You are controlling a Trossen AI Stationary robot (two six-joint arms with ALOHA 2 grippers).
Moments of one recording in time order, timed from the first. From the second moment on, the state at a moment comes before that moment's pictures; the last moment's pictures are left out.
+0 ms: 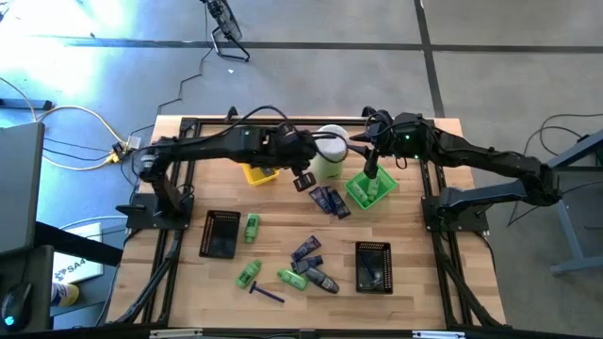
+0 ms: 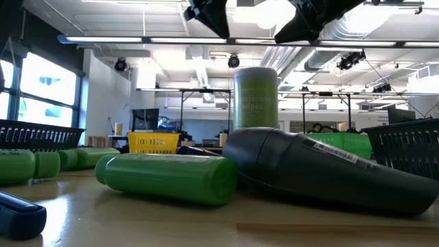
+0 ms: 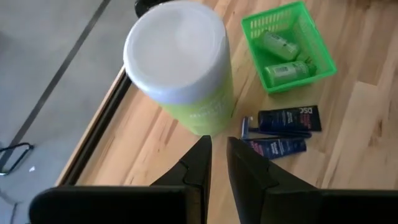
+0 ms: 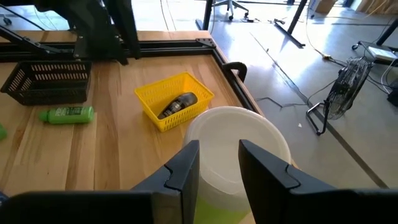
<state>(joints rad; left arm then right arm) 0.06 1.75 1.91 -1.02 -0.40 -0.21 -0.36 1.06 0.95 -0.29 0.00 -0.14</state>
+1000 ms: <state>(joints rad) 0.07 0.97 0.92 -0.32 -0.35 -0.36 -0.36 1.06 0.95 -0.23 0.04 -0.10</state>
